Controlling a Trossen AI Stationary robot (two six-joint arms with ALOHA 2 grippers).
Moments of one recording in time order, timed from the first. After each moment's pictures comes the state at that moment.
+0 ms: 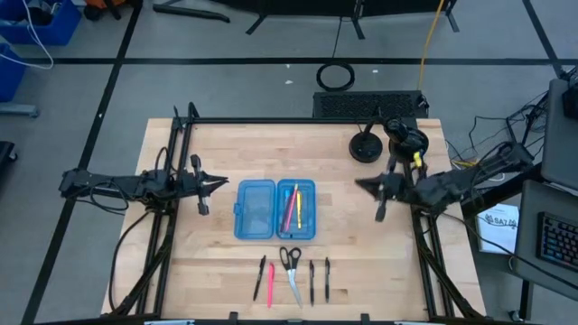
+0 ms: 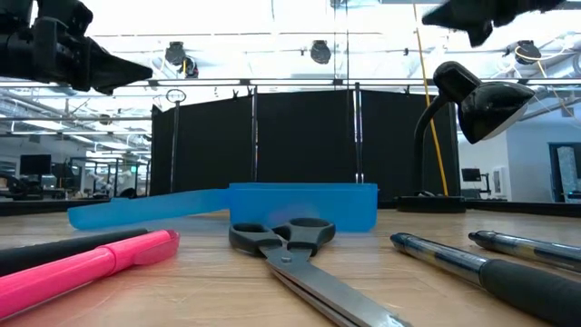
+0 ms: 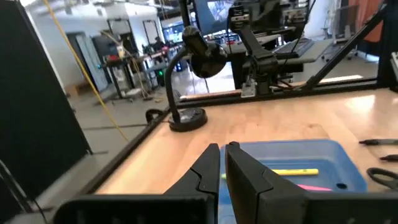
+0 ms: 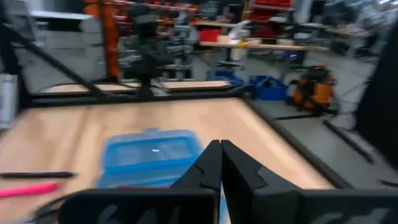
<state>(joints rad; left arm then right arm) -0.11 0.22 0.10 0.11 -0.32 0.18 0.41 0.62 0.49 -0.03 0.70 0.04</state>
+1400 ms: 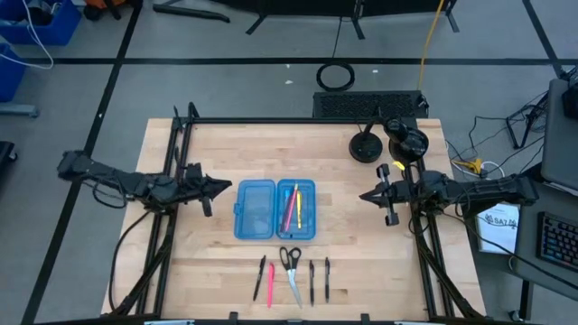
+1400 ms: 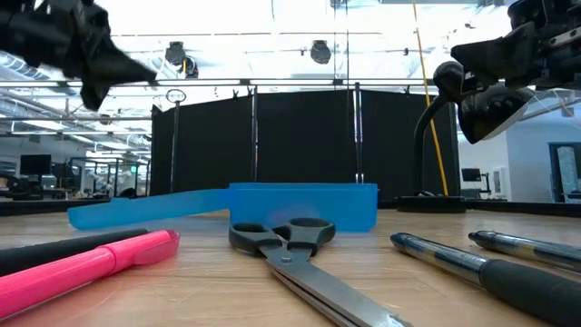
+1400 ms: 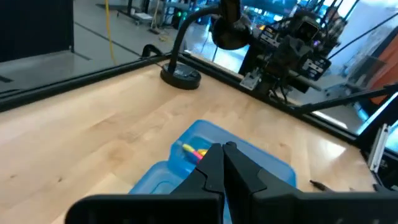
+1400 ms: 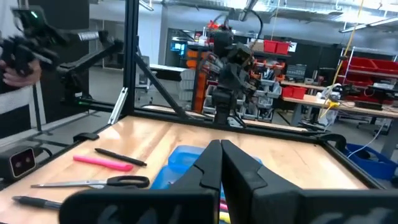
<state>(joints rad) -0.31 0.50 0.28 -0.01 -0.58 -0.48 0.02 0.28 0.02 0.37 -0.11 -0.12</state>
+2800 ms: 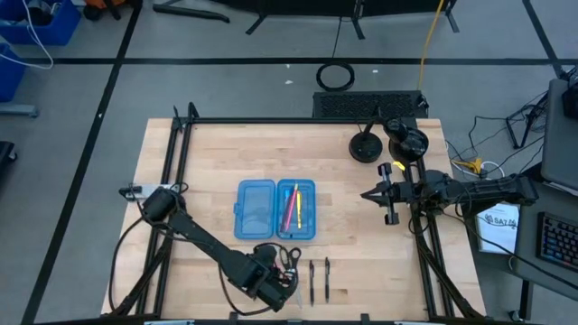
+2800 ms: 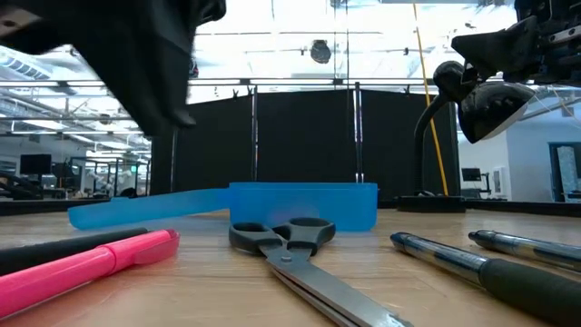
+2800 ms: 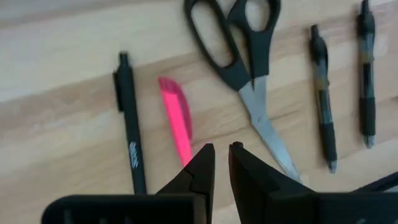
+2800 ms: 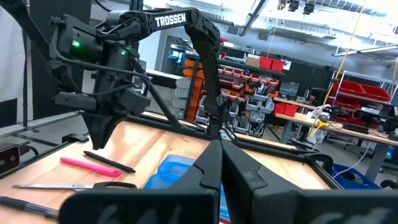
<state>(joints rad) -0.60 2.12 1.75 -0.99 -0.19 -1.92 0.02 0.28 0.02 0.42 -0.11 -0.20</state>
